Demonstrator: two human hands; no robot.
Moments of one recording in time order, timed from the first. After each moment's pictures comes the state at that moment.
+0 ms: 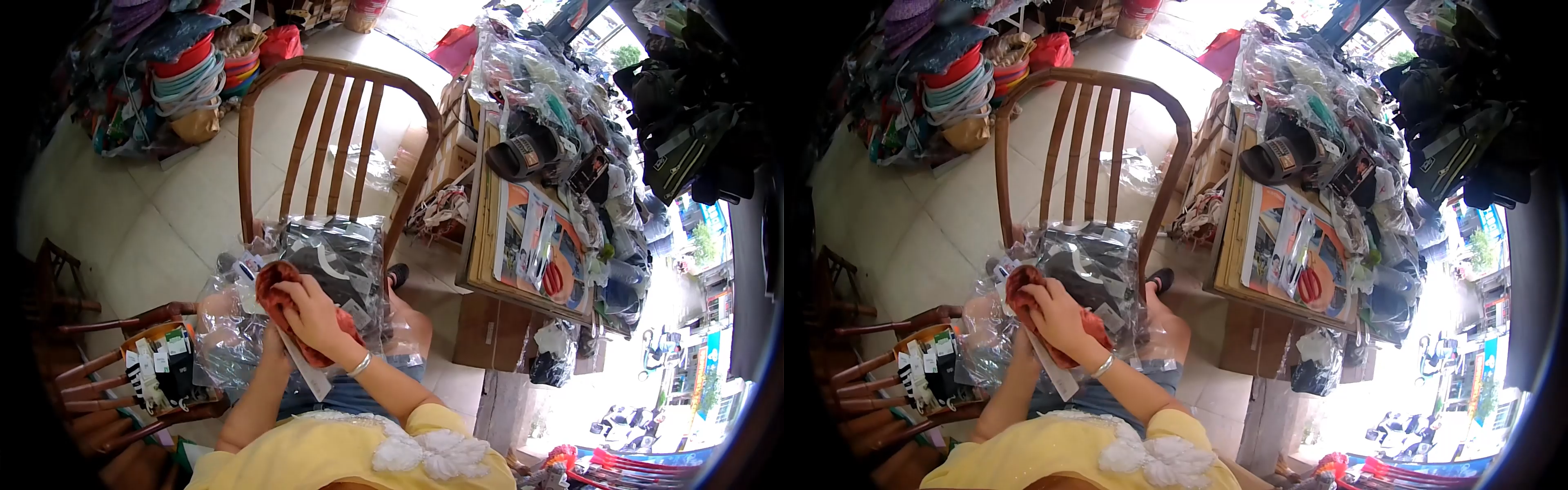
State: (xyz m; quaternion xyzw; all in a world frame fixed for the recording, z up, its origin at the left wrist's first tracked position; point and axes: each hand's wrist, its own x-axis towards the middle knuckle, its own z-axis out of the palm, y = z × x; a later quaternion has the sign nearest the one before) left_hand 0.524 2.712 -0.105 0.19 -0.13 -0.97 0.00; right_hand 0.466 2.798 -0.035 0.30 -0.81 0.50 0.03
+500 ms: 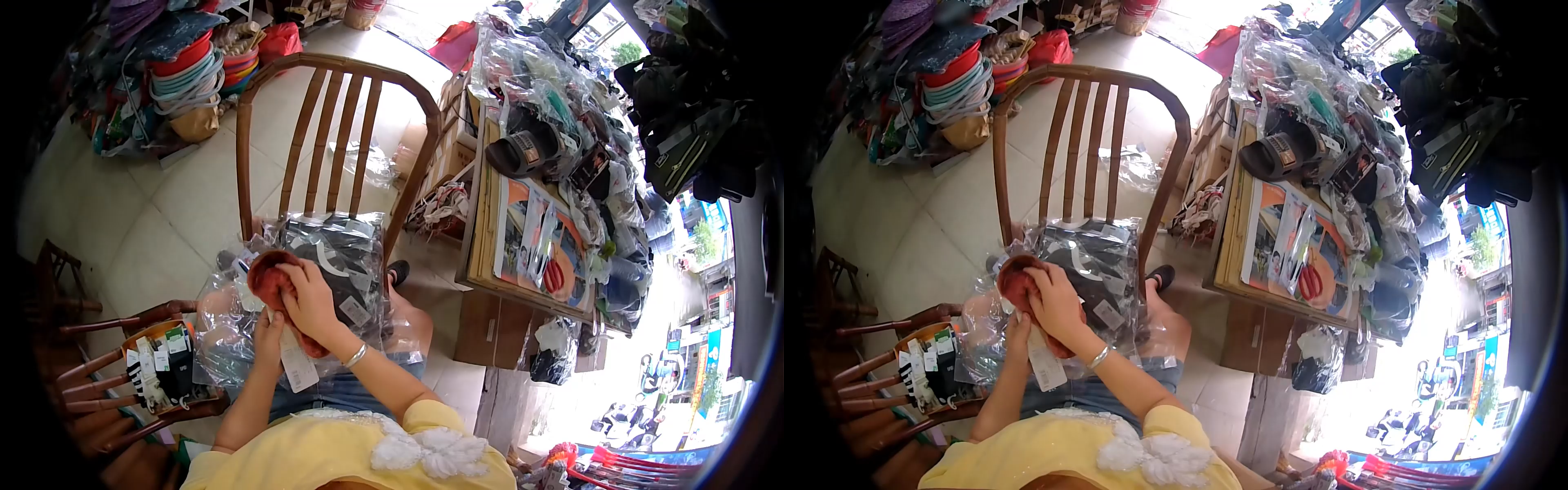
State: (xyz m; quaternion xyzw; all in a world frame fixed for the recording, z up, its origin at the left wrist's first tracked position) left_hand 0.547 2.697 -0.090 0.18 -0.41 -0.89 0.05; right_hand 0.452 2.791 -0.038 0.27 -0.82 0.50 0.06
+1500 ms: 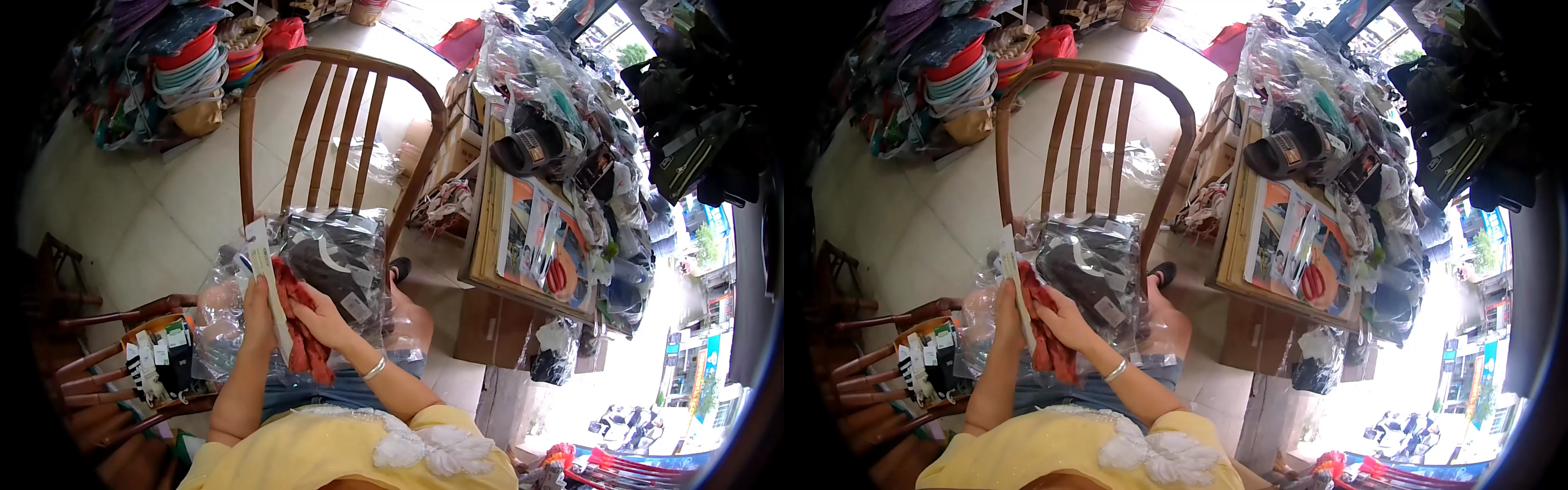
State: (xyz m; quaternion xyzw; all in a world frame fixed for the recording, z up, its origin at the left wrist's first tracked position) left_hand 0.507 2.679 -0.064 0.22 -0.41 -0.88 0.06; right_hand 0.474 2.816 -0.047 0.13 -0.58 0.75 -0.28
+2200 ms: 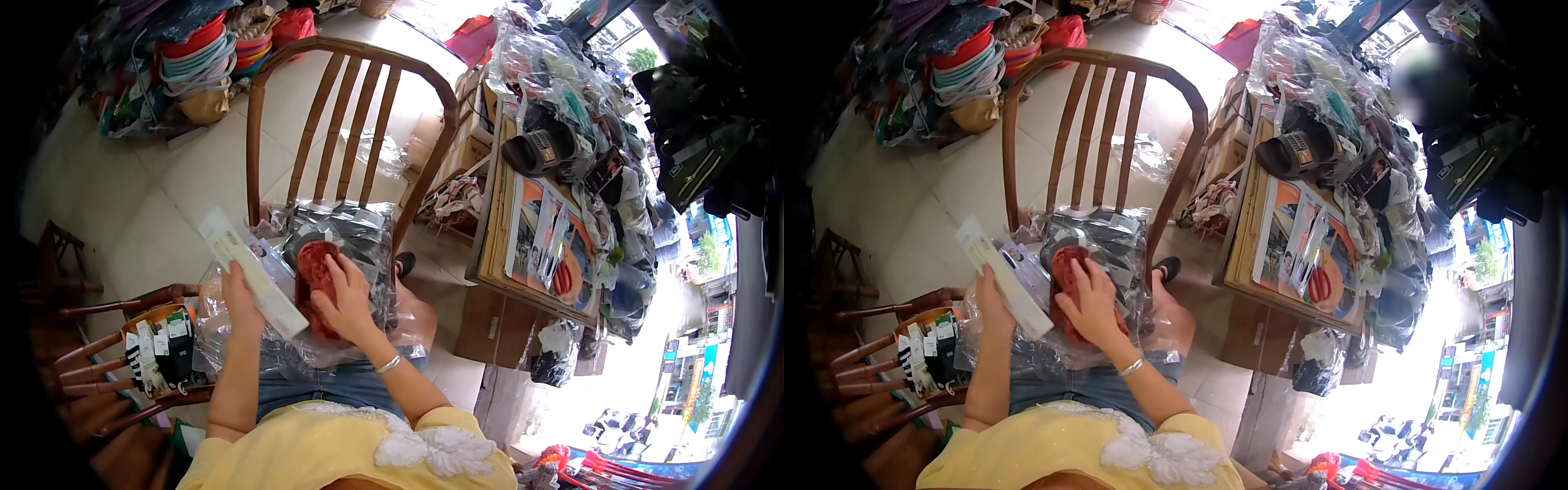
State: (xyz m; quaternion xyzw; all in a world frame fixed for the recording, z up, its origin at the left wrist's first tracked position) left_hand 0.492 2.654 -0.073 0.34 -0.31 -0.86 0.20; right_hand 0.462 2.844 -0.067 0.25 -0.89 0.38 0.05
